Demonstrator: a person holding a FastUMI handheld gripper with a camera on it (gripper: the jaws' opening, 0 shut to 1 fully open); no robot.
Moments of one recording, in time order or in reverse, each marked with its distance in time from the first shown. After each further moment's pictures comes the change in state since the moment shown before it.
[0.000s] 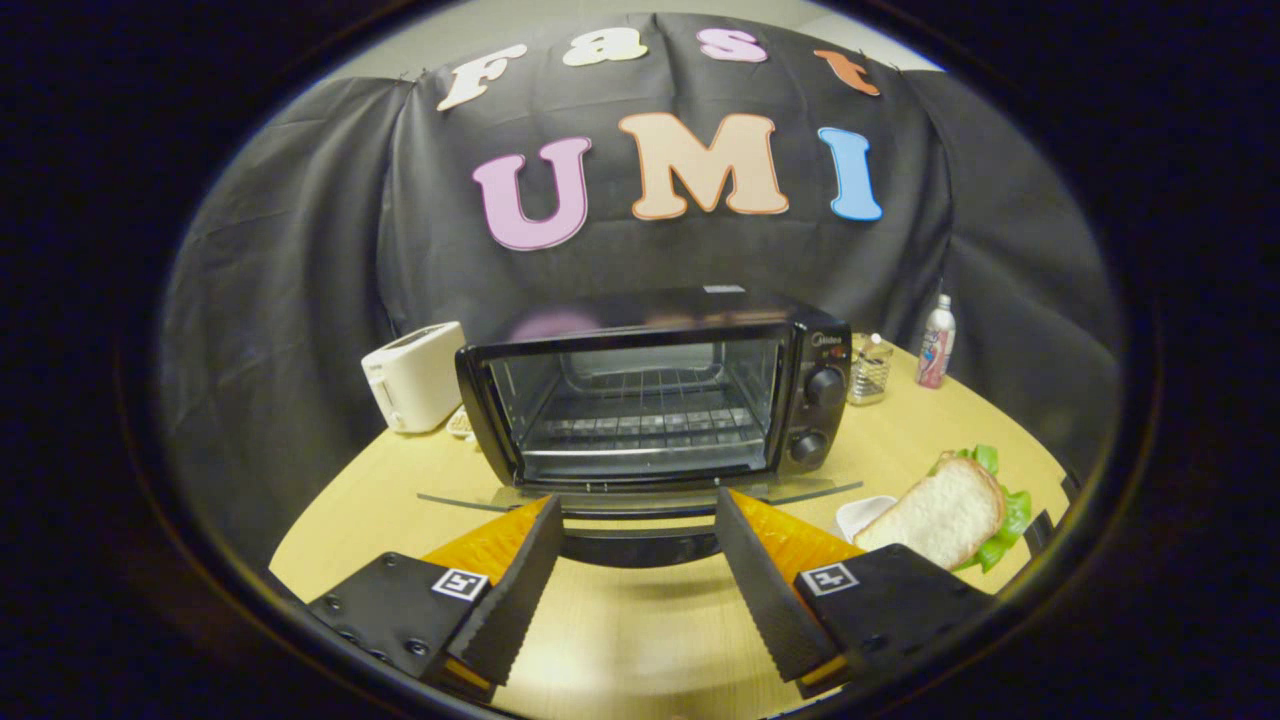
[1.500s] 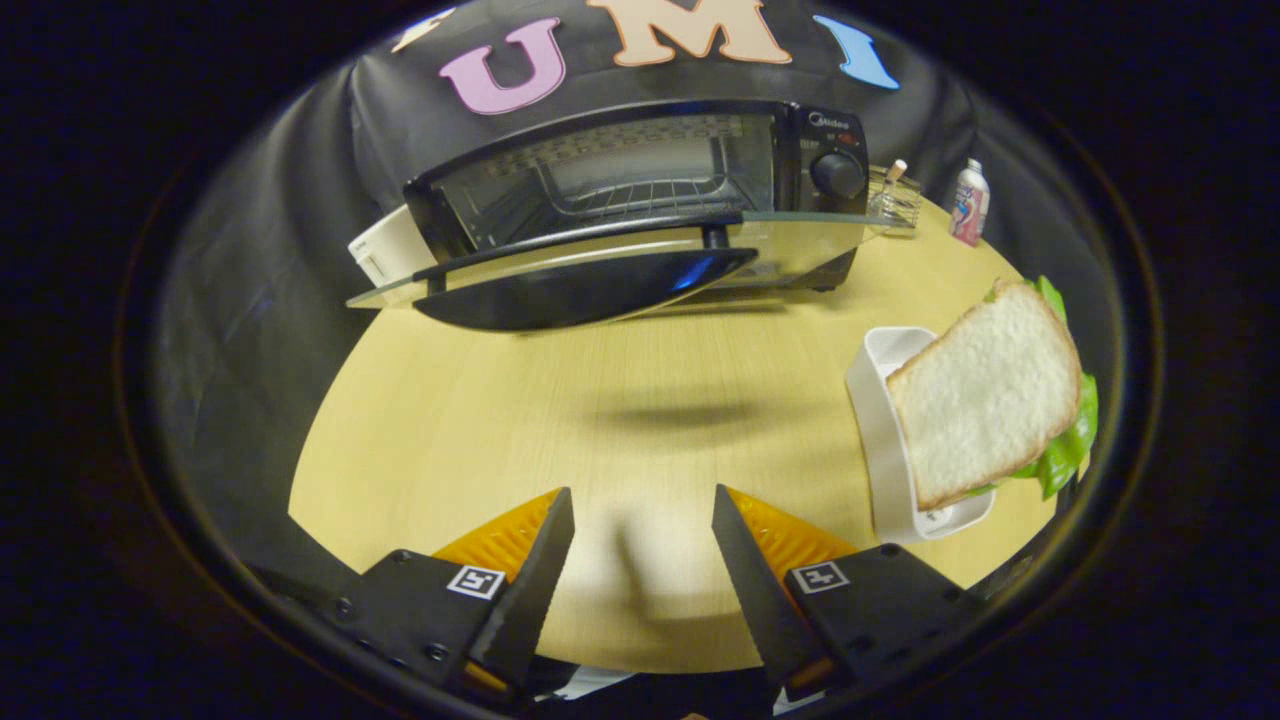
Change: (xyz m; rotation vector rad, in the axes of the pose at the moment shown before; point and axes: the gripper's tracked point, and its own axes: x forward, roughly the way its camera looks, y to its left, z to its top) arm -0.014 -0.037 -0.089 0.020 0.460 0.099
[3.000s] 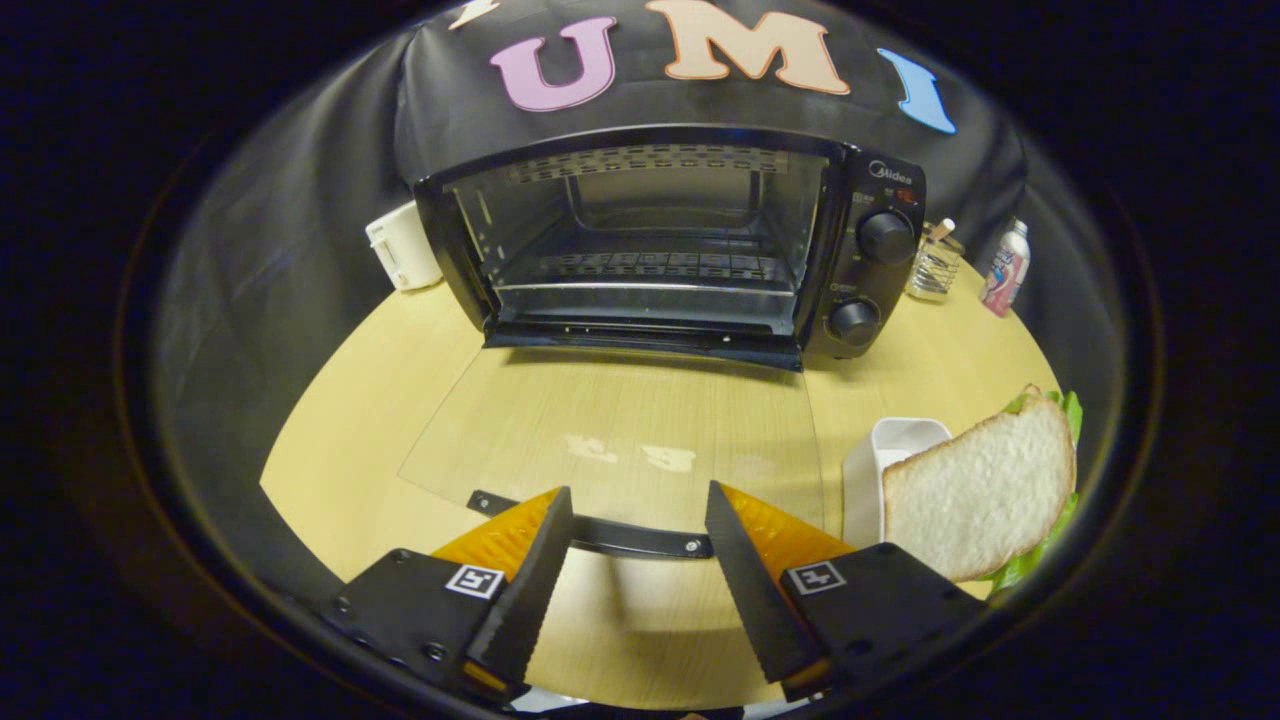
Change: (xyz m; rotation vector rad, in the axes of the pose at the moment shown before) arm 0.028 -0.003 0.029 -0.104 -0.036 0.027
